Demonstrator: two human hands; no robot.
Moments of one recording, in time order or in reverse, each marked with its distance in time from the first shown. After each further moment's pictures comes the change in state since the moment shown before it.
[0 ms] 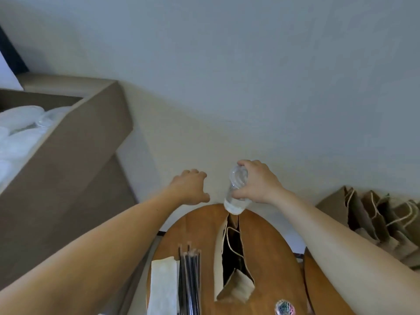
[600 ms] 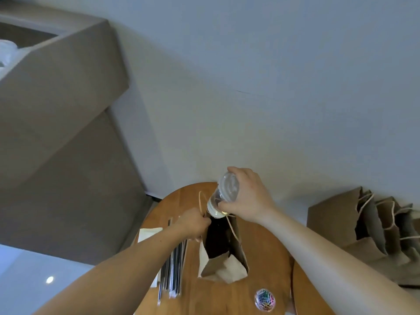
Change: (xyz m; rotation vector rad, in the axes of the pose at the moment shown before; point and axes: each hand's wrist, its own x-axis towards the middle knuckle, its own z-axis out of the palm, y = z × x) left_hand -0.008 0.029 0.166 -0.719 -0.267 -0.296; right_hand -0.011 0.039 0.065 0.073 -0.070 -0.161
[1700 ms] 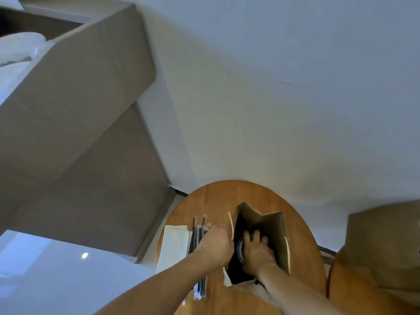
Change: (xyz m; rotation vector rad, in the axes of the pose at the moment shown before) left_hand -0.007 -0.031 0.029 0.098 0.125 0.043; right_hand -0.028 0.072 0.197 -0.555 -0.574 0.251
